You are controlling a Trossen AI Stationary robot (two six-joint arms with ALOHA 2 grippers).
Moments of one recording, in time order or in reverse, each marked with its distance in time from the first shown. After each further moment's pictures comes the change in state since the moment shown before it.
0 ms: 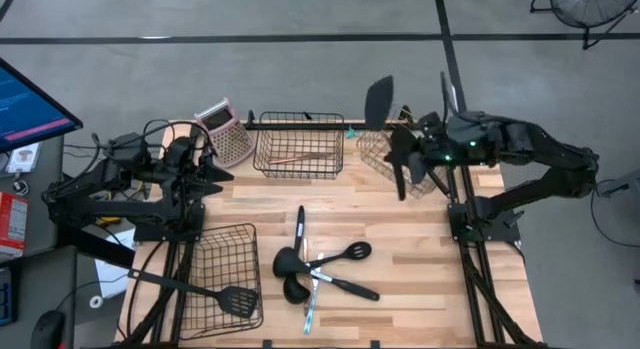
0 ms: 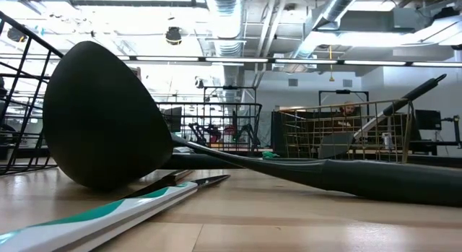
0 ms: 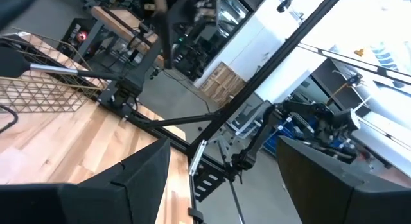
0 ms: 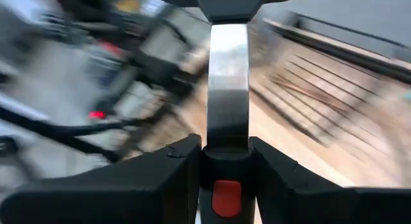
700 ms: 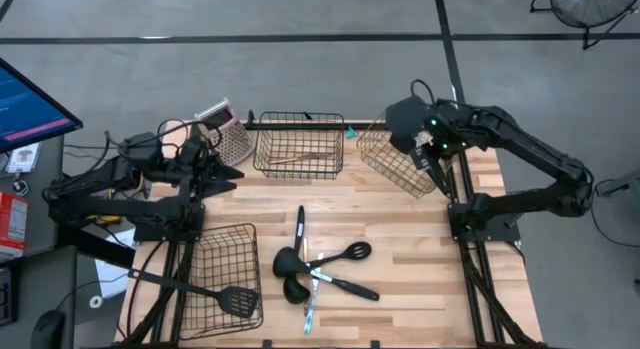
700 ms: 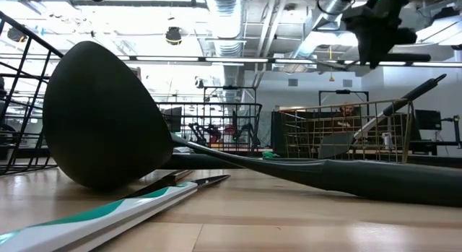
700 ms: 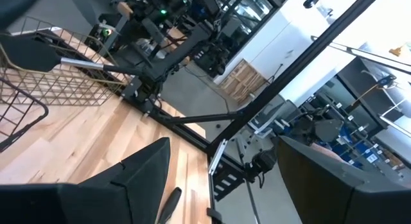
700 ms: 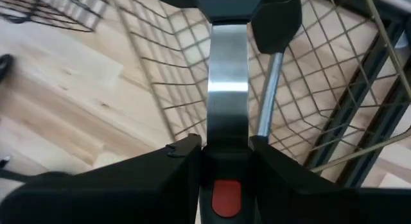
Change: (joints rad) left arm 0.000 0.078 0.000 0.000 -0.050 0.014; right arm -0.528 0.019 -0.242 -0.451 -0.106 -0.235
